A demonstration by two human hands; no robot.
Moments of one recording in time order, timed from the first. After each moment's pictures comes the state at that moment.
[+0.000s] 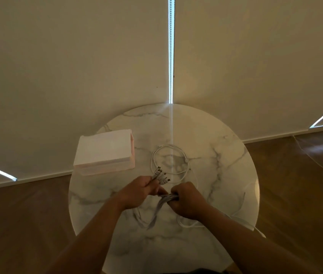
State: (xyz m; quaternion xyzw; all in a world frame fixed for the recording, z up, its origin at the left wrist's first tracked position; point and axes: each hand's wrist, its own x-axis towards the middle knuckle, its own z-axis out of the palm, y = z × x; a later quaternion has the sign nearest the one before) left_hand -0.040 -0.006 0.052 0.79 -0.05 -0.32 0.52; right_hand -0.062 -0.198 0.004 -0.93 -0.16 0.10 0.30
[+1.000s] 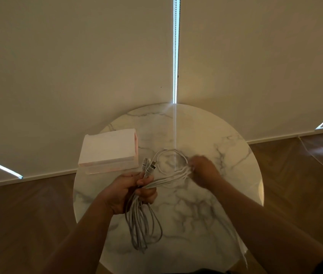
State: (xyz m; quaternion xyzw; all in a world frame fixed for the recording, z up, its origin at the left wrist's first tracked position) left_hand -0.049 0.016 0.076 0.34 -0.09 -0.46 0.82; right_hand 0.004 -0.239 0.009 -0.97 -0.11 0.10 0.19
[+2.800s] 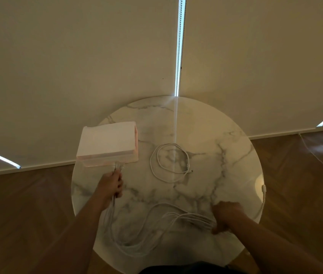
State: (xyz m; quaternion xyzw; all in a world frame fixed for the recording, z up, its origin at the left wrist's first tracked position) left_hand -0.031 0.070 -0.009 0.67 0.31 -0.16 0.65; right_hand -0.081 -0.282 -0.046 -0.87 -0.05 0.49 -0.10
